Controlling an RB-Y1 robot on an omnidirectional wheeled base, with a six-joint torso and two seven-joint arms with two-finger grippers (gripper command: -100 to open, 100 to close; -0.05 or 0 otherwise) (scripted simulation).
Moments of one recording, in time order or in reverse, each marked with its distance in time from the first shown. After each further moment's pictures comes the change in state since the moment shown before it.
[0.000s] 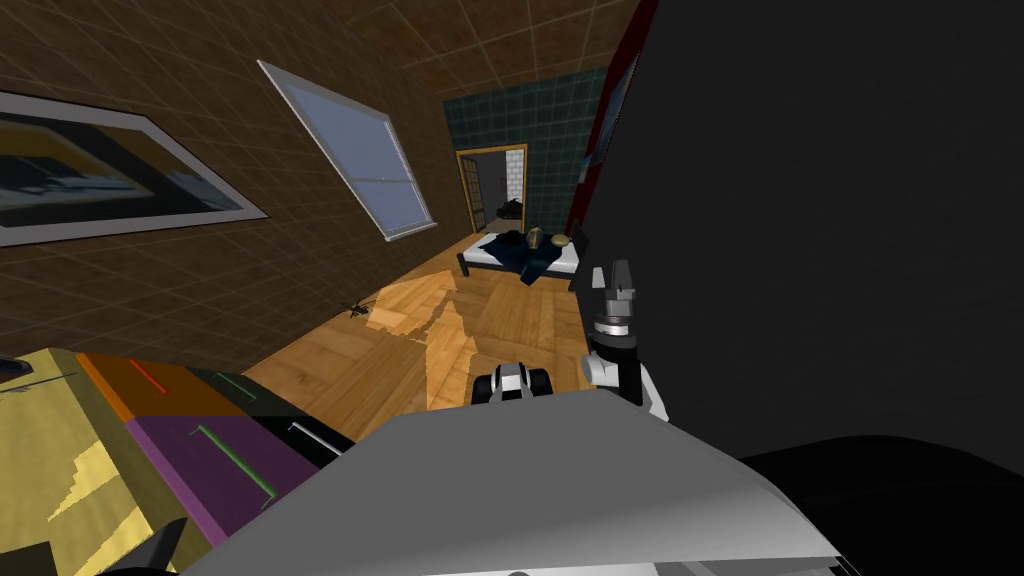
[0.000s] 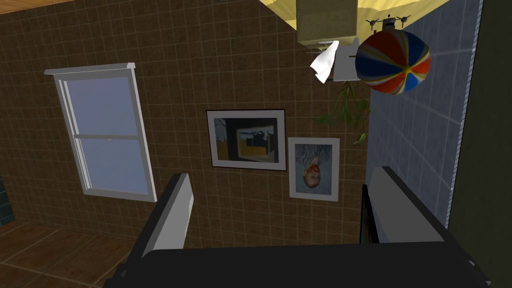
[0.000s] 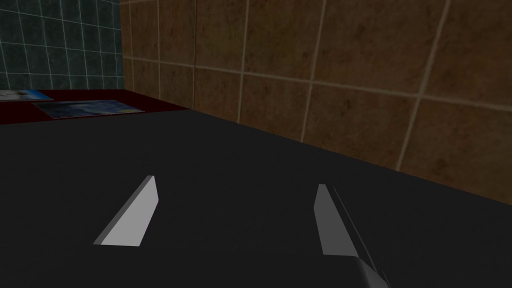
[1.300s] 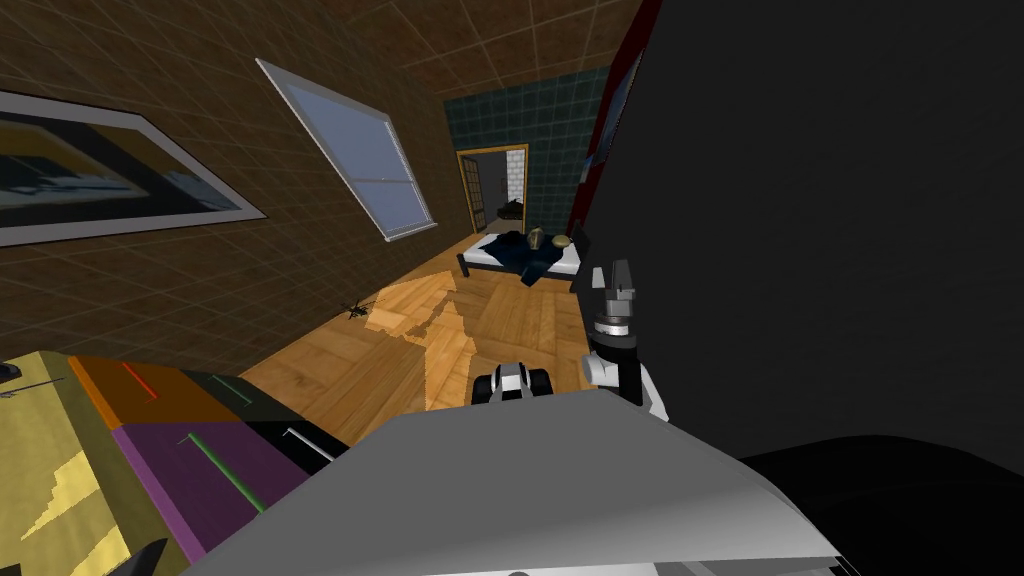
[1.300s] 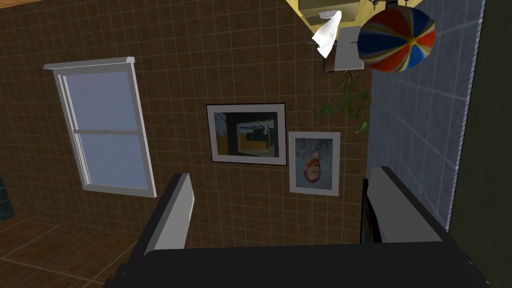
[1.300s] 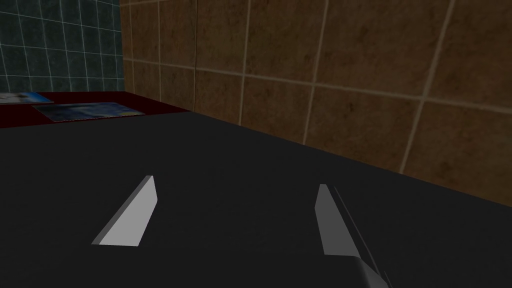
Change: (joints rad) left arm 0.142 0.030 0.005 -0.068 0.044 -0.036 0.056; right arm 0.000 0.000 0.000 0.000 0.000 0.000 0.000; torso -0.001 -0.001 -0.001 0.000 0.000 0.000
